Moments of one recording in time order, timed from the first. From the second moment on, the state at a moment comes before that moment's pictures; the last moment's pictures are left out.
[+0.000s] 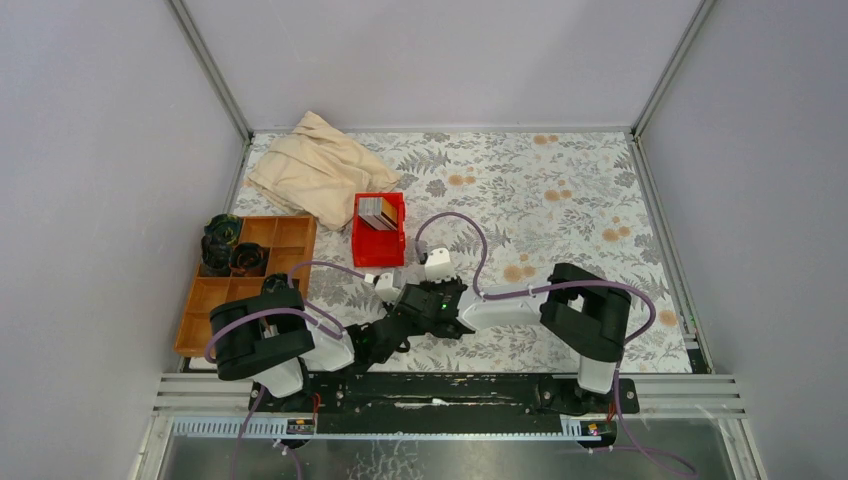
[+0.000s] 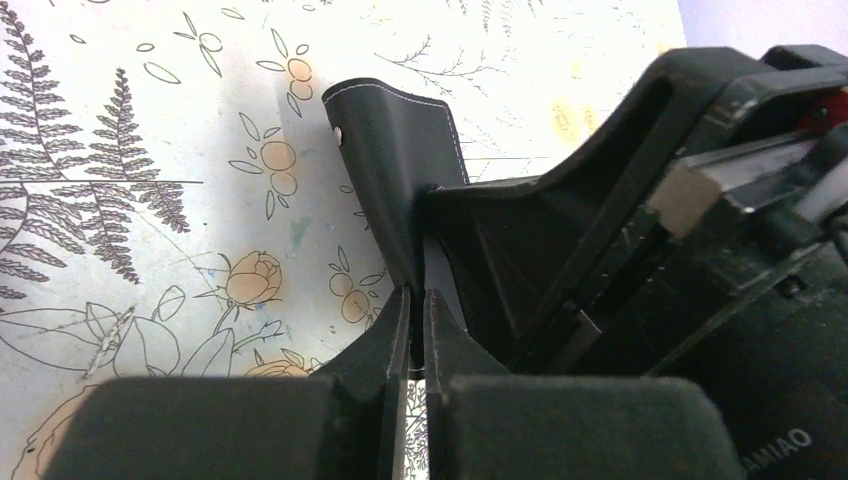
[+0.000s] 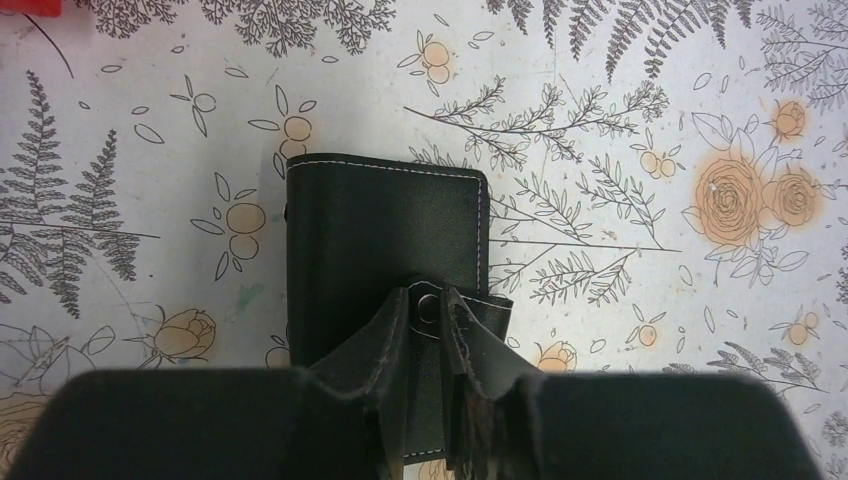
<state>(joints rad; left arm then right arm) -1.17 1.58 0.23 0.92 -0.57 -1.06 1.21 1.84 1.02 -0.44 0.87 0.81</state>
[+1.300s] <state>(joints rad) -1.17 1.31 0.36 0.46 -0.68 -1.06 0.97 1.51 0.68 -0.31 0.76 0.83</state>
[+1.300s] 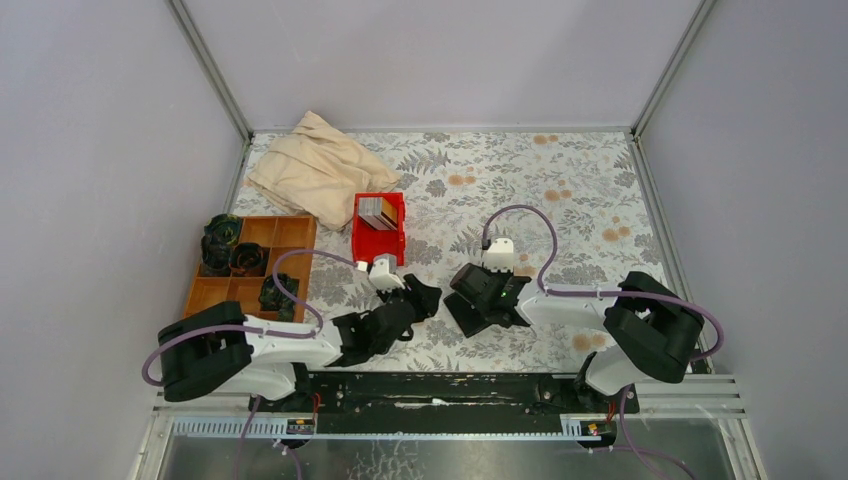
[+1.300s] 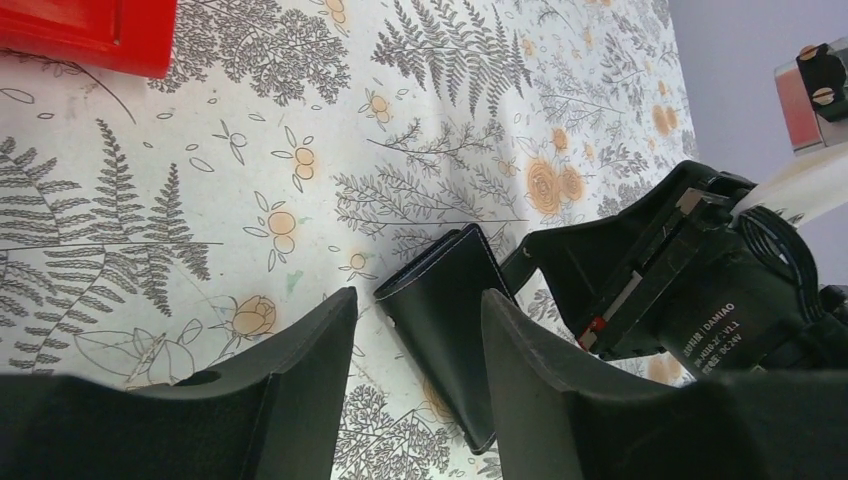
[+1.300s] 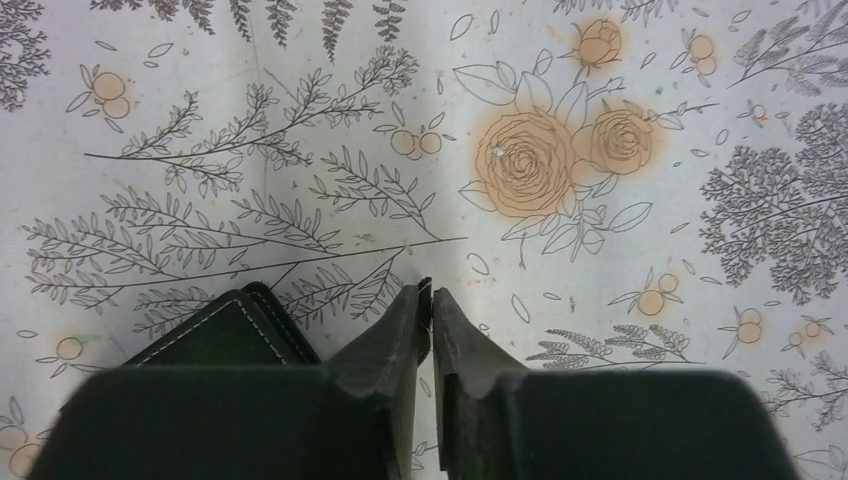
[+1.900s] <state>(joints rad) -1.39 1.39 0.37 0.35 -0.70 -1.08 1.02 1.32 0.71 -0.37 0.73 0.78</state>
